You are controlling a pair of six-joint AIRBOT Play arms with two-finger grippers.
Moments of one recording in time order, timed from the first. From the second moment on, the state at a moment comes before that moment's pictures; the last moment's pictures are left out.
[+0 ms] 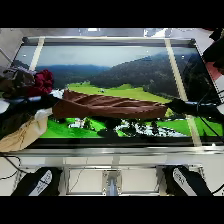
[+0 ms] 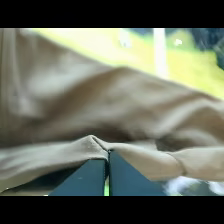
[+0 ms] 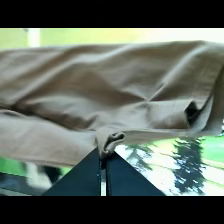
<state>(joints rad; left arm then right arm) 0.13 -0.94 0.88 0.92 -0.92 -1.26 -0.27 -0.90 0.81 -0.95 1.10 1.31</state>
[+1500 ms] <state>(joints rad) -0.07 -1.41 1.27 1.30 -0.73 -1.36 -0.44 -1.33 1.04 -1.05 1.24 1.37</state>
